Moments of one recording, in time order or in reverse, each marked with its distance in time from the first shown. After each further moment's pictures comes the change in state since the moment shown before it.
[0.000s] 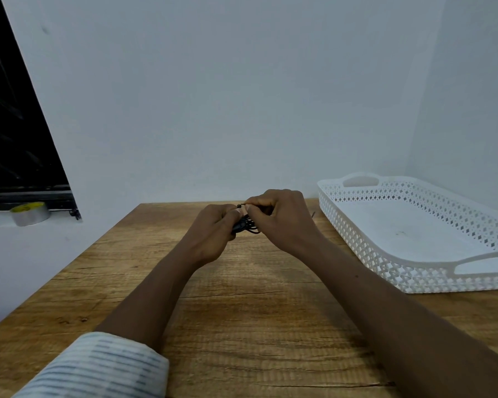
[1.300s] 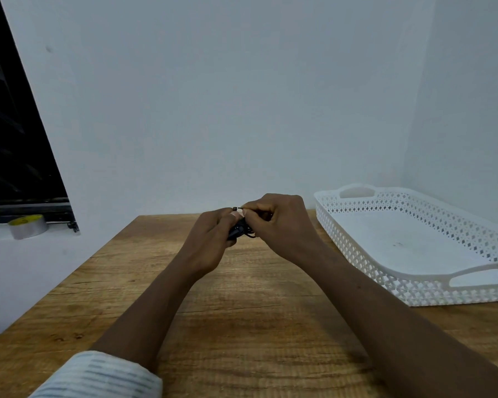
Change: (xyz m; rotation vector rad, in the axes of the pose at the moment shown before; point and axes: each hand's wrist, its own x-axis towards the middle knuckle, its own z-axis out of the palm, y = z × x) left_hand -0.002 0.014 0.001 -0.124 0.076 0.043; right_hand 0.005 -0.007 -0.011 0.013 0.035 -0.056
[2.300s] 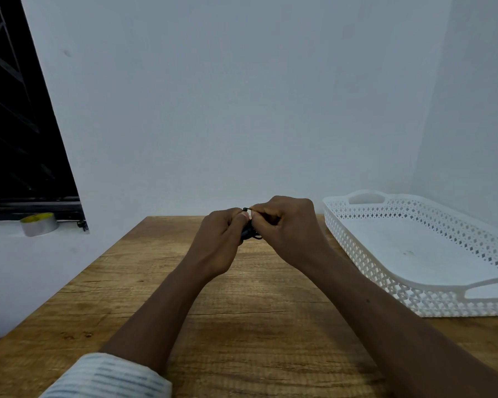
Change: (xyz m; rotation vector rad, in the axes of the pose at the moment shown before) left_hand 0.001 0.000 -0.002 0.119 0.081 0.120; right_hand 0.002 -0.005 0.002 -0.089 0.056 -0.117
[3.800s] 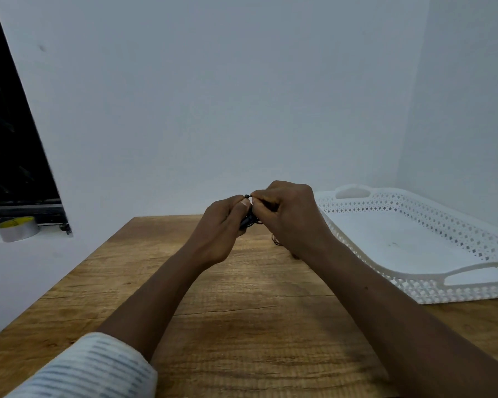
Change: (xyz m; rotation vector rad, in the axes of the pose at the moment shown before) left_hand 0.012 0.014 0.008 -0.109 -0.139 0.017; right_hand 0.004 0.004 -0.020 -0.063 0.020 0.020
